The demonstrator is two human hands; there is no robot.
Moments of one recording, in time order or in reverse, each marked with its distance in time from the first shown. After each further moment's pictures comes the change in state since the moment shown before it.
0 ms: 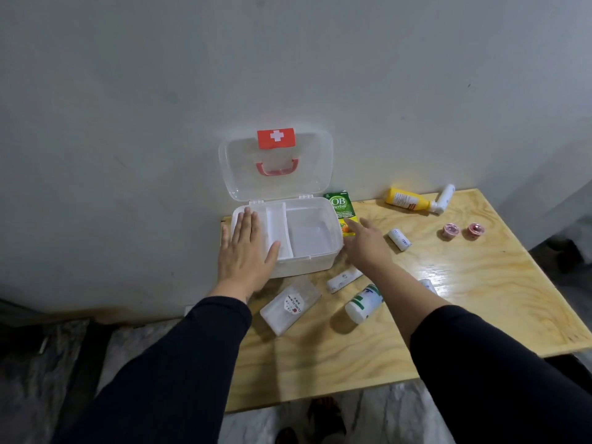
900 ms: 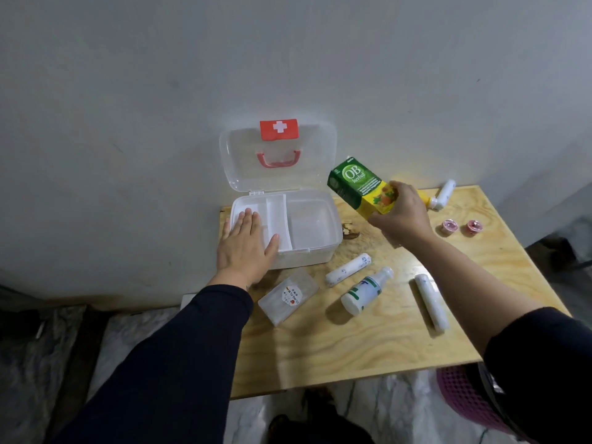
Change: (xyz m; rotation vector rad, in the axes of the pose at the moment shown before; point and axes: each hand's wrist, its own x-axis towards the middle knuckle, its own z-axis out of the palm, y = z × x) left_hand 0.005 -0.003 0.005 0.105 -0.103 -0.010; right_hand -0.003 0.005 -0.074 0.156 0.207 0.002
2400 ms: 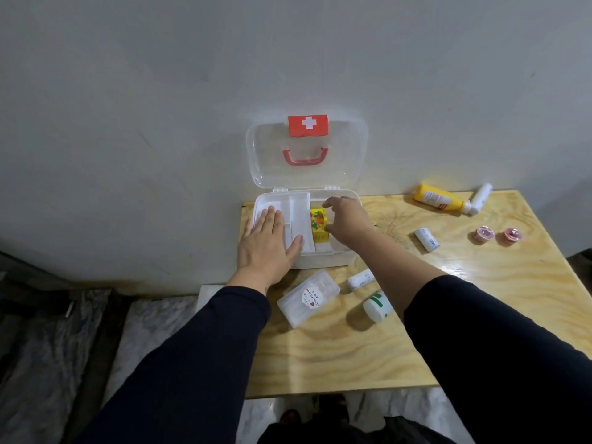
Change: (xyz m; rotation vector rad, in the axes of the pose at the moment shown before) left_hand 0.001 -0.003 0.000 -0.011 -0.005 0.010; right_hand 0.014 -0.068 0.100 -0.189 -0.321 -0.248
